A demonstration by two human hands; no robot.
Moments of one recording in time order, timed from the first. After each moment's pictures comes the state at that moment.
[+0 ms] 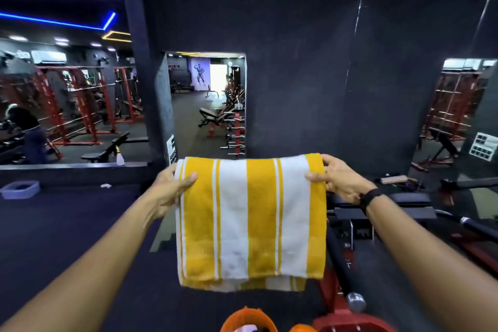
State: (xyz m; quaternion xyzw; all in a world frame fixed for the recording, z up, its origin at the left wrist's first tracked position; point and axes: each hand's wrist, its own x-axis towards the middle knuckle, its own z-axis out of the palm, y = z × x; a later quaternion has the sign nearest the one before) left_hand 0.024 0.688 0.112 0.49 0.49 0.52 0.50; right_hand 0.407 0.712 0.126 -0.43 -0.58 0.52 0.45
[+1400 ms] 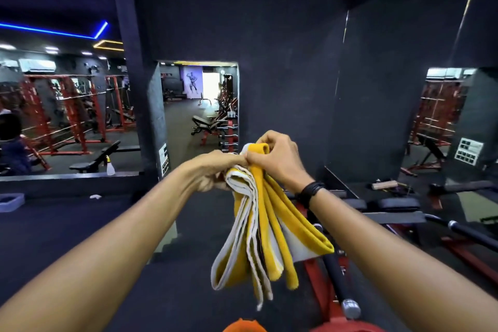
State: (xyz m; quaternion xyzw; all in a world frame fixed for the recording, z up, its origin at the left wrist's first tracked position) left_hand 0.126 0.679 0.199 0.59 0.53 0.35 0.51; right_hand 0.282 0.671 0.194 -0.51 -0.68 0.12 0.51
